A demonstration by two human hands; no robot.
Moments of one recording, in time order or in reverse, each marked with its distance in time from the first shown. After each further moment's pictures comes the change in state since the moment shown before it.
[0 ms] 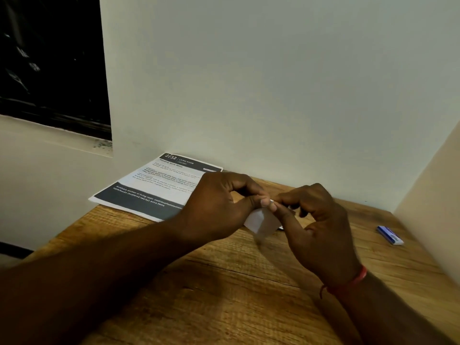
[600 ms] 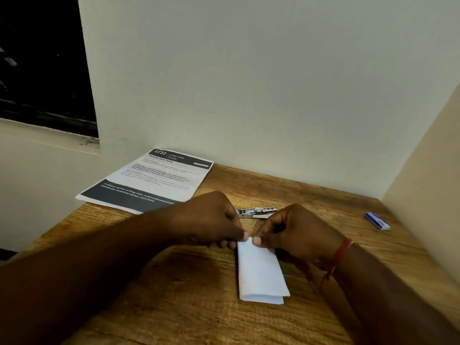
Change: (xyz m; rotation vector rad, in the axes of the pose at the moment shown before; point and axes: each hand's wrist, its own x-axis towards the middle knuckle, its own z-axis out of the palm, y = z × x) left_hand 0.001 -0.013 0.000 0.199 -0.597 -0.535; right_hand 0.008 0.014 -0.007 0.059 -0.795 0.705
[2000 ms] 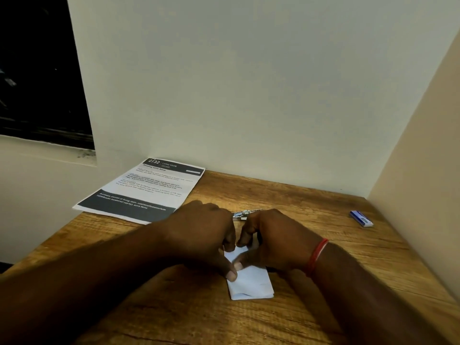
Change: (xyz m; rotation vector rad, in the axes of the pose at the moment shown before) left_hand -0.038 0.041 0.009 0.922 -0.020 0.207; right_hand -0.014 -0.011 0.002 -0.394 -0.042 -0.281
